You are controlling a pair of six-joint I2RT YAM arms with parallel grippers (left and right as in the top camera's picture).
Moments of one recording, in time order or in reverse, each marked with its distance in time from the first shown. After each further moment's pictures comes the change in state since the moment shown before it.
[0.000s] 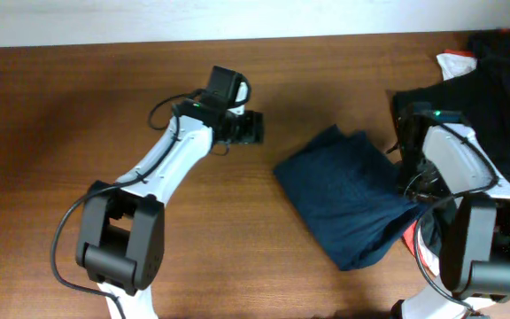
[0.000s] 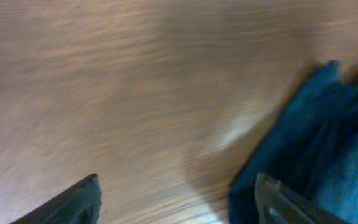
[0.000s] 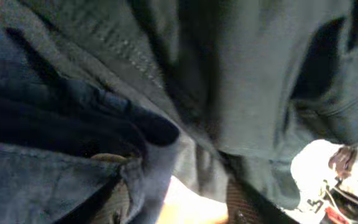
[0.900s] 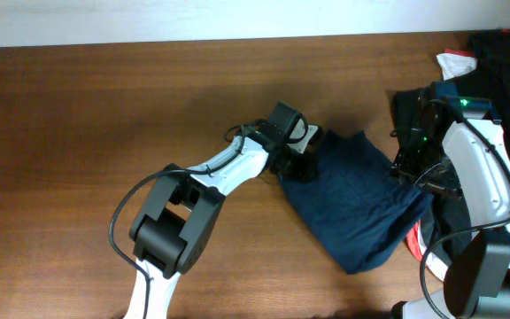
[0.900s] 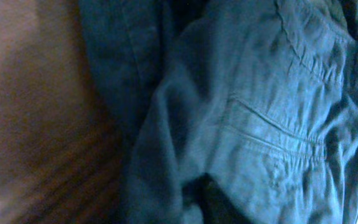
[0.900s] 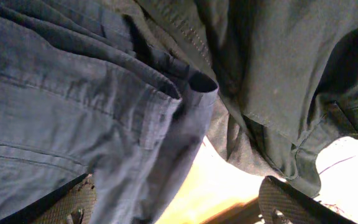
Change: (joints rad) left arm -0.217 0.220 0.002 0.145 0.400 0.037; right arm -0.006 -0.117 0.115 -0.099 -0.211 -0.094
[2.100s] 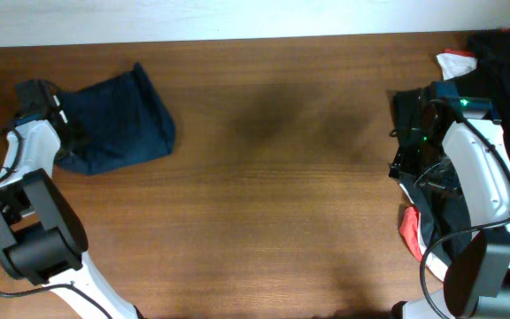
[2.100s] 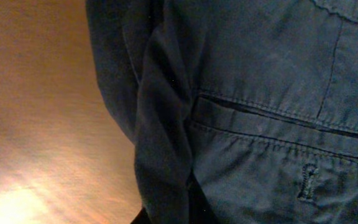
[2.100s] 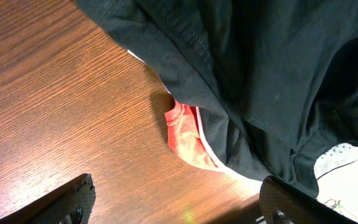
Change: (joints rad) left arm 1.019 -0.121 0.003 -0.172 -0.703 0.117; right arm 0.000 0.000 0.000 0.010 0.000 -0.027
